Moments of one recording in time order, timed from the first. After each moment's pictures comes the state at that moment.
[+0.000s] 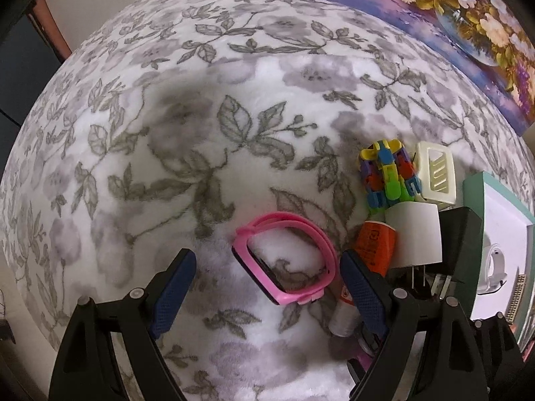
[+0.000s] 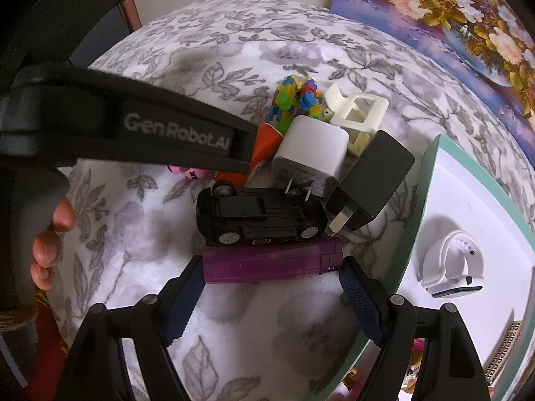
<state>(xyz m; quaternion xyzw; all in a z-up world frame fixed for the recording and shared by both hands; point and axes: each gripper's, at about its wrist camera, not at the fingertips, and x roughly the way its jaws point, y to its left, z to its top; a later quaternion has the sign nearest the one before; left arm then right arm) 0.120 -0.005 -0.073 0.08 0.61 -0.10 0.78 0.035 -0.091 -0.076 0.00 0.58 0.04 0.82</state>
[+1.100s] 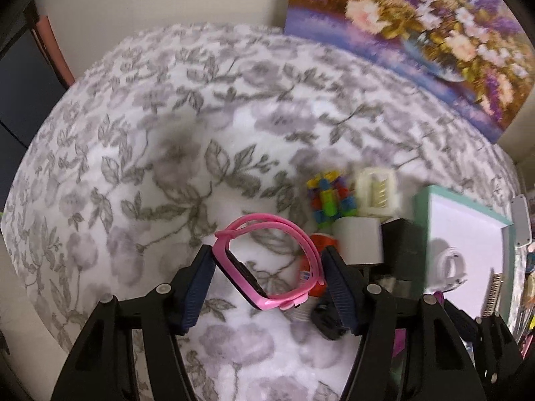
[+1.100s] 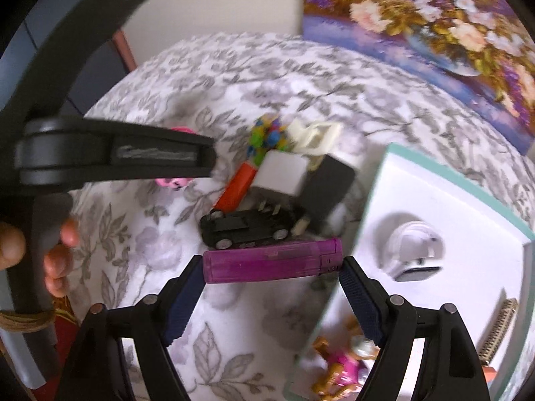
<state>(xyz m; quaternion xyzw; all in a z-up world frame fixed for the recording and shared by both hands) 0.097 -0.033 -0.022 0.06 0.56 -0.13 0.82 0.006 -0.125 -0.028 0.06 0.53 0.01 0.85</state>
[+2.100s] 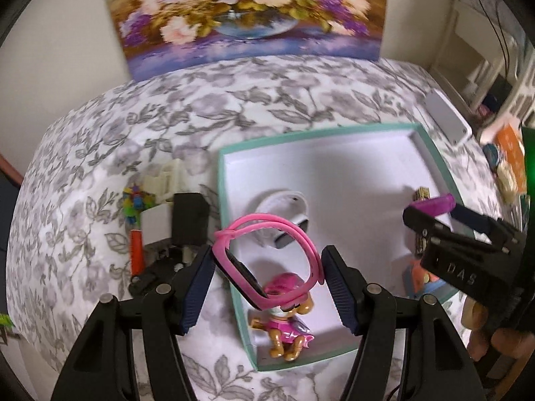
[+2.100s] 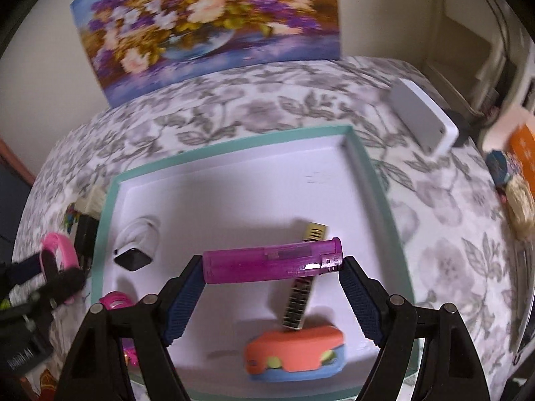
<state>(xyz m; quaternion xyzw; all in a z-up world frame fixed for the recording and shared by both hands) -0.023 -0.179 0.000 0.21 0.50 -0.28 0.79 -0.099 -0.331 -0.029 0.22 0.48 -0.23 0.81</state>
